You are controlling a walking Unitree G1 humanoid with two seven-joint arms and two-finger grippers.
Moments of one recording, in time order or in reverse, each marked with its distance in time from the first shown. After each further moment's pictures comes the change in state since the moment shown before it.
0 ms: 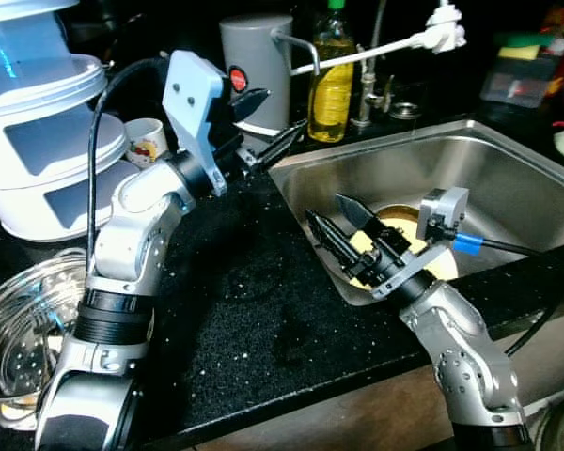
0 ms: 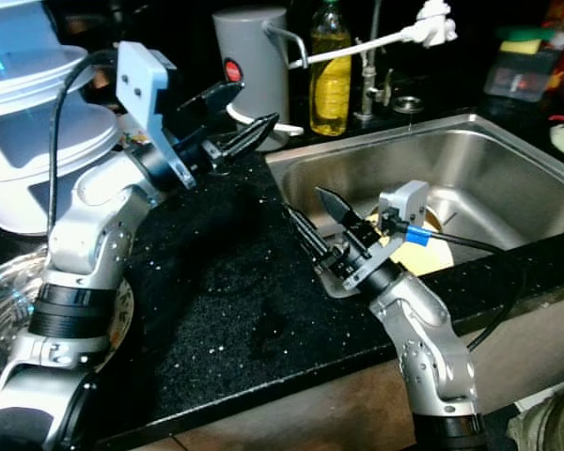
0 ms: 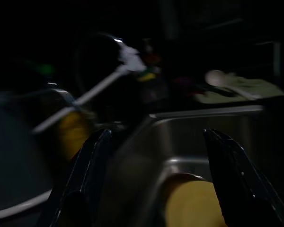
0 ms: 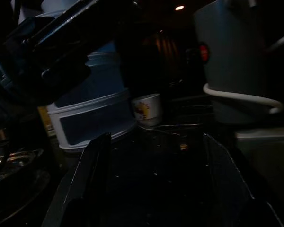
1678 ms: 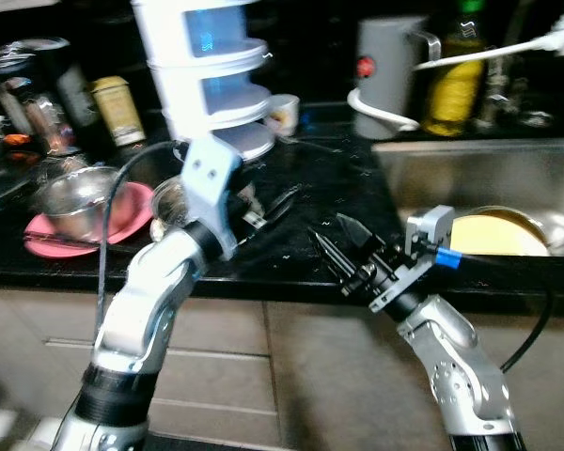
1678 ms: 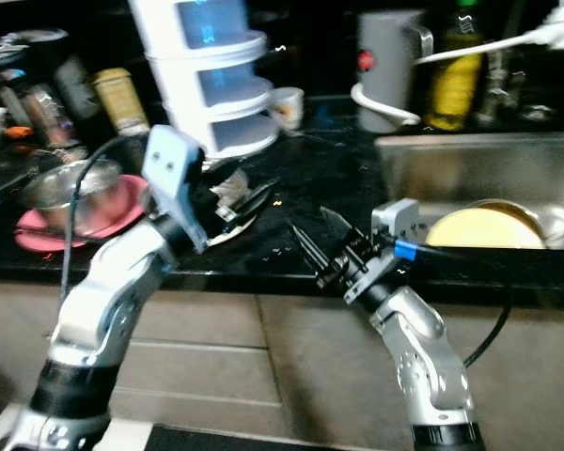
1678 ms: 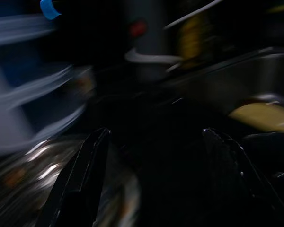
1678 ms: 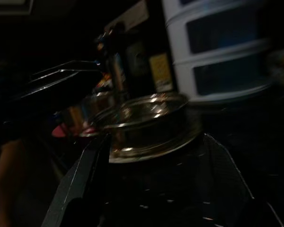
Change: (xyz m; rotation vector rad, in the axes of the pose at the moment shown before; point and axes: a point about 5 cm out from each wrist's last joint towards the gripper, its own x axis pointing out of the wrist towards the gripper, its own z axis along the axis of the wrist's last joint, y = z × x) left arm -0.056 -0.020 -0.049 -0.059 0.225 0.260; right arm -0.013 -0.011 -0.025 -0.017 0.089 -0.076
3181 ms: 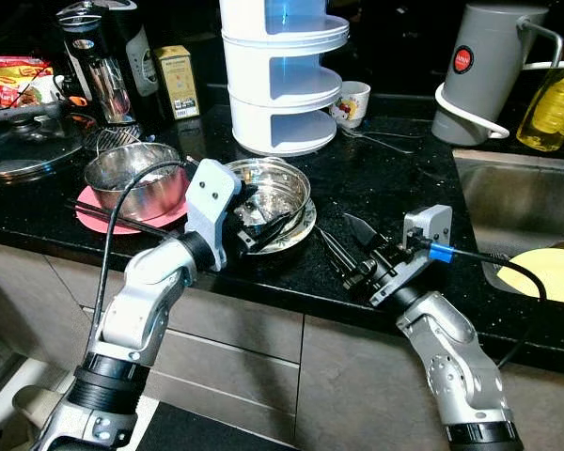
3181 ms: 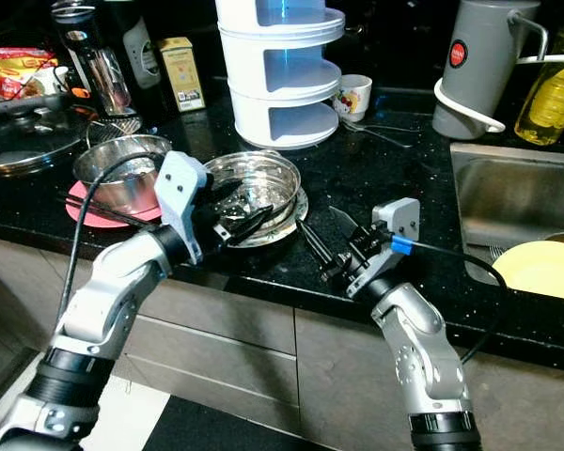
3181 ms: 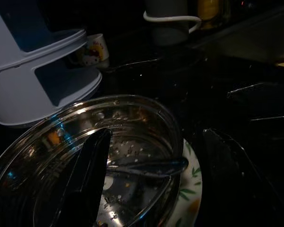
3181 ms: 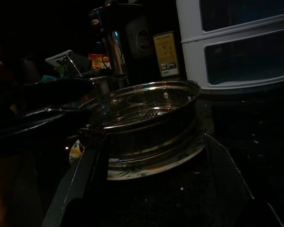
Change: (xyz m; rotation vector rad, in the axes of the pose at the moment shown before) left arm 0.009 0.004 -0.022 0.105 0.057 -0.166; right arm 0.005 -0.009 -0.004 -0.025 0.008 -0.056
